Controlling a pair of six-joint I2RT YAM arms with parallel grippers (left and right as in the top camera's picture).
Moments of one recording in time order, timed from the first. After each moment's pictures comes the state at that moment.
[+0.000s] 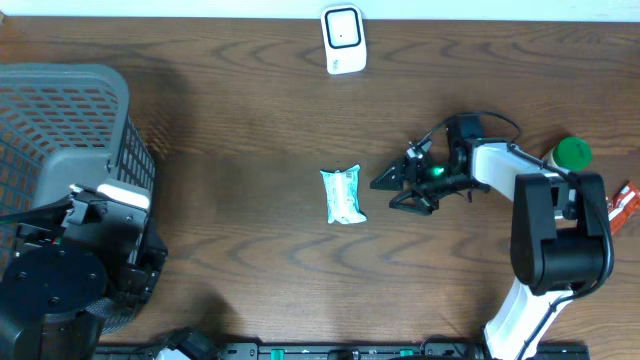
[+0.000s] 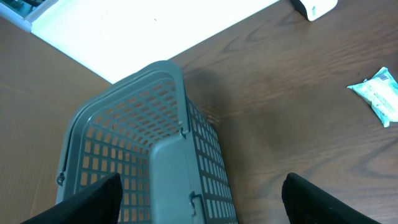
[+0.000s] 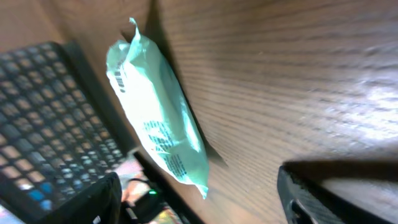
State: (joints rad) left arm -0.62 0.95 1.88 -1.65 -0.58 0.09; right arm 0.09 1.98 1.07 -0.64 -0.90 0.33
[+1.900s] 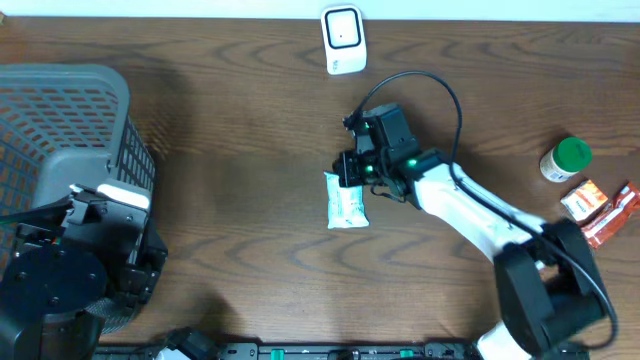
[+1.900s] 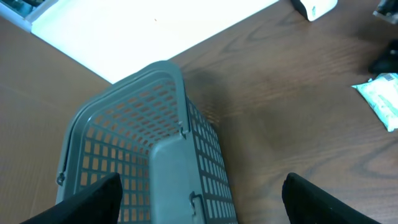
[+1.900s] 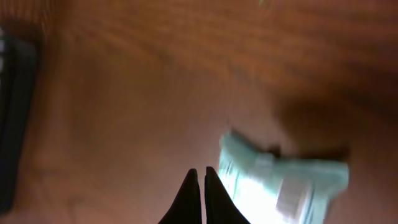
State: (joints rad) left arm -0.62 0.95 1.88 -1.65 -0.58 0.09; right arm 0.50 1.77 1.07 -0.22 -0.35 0.40
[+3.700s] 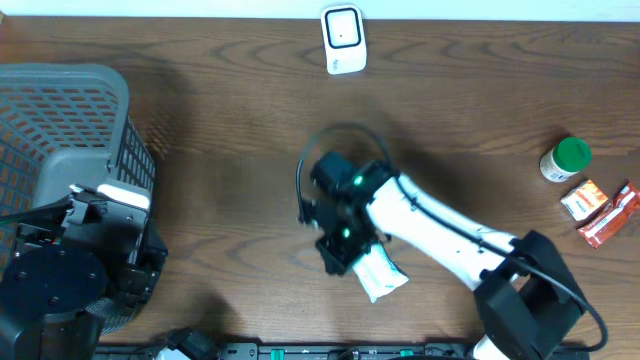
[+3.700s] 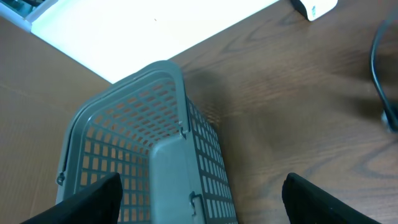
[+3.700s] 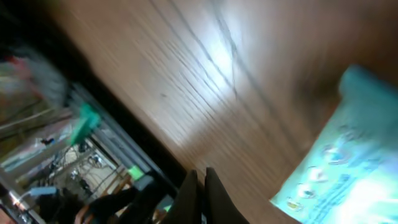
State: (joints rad) left arm -0.62 0.95 1.88 -1.65 -0.58 0.09; right arm 0.80 1.78 1.19 -1.06 -0.49 0.05
